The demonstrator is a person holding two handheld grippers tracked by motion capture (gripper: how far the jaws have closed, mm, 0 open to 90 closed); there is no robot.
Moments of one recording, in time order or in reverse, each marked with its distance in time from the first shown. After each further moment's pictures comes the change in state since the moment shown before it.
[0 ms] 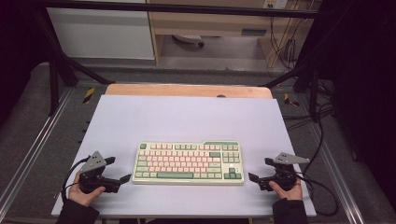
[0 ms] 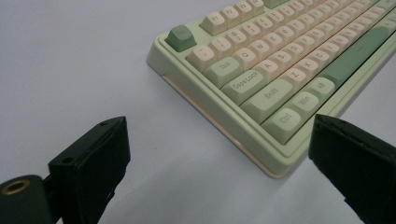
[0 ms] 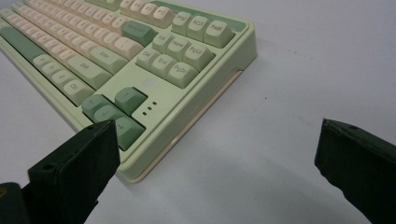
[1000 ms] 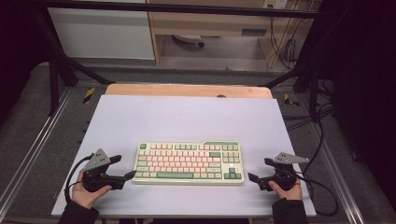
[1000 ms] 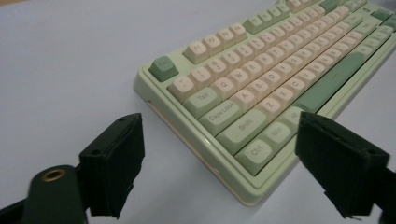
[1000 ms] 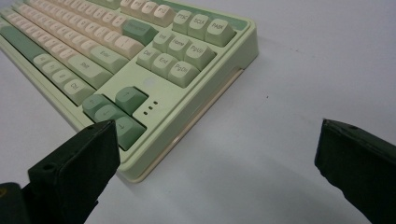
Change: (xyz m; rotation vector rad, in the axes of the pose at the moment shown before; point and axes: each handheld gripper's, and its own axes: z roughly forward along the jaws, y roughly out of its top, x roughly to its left) left arm -0.016 0.021 -0.001 -0.020 -0.006 -0.003; right arm 0.001 0.000 0.001 0.009 0.001 0.002
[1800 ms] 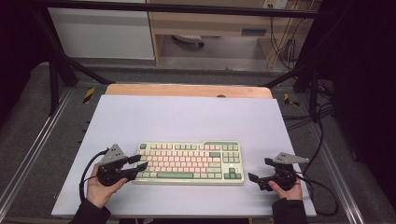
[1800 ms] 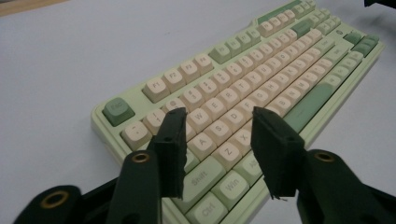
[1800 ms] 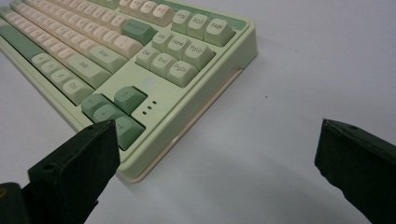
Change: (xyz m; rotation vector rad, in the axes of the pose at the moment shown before) left arm -0.026 0.032 0.021 -0.002 -0.034 -0.002; right arm 0.000 0.000 0.000 0.001 -0.004 -0.006
